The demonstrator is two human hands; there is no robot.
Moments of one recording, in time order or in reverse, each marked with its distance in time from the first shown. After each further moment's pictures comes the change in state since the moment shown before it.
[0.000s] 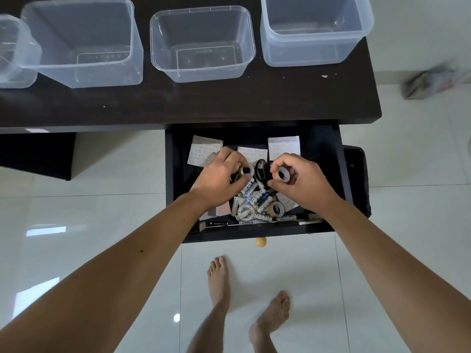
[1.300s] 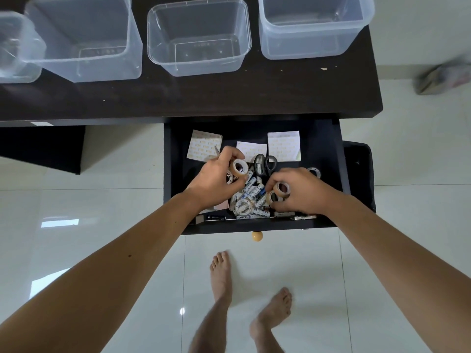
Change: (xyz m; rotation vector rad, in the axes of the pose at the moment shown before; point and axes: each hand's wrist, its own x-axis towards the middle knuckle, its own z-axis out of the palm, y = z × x) left_hand -0.013 0.006 0.002 -0.185 -0.016 -0.097; right_hand -0.001 0.013 -0.005 -0.228 -0.417 0.024
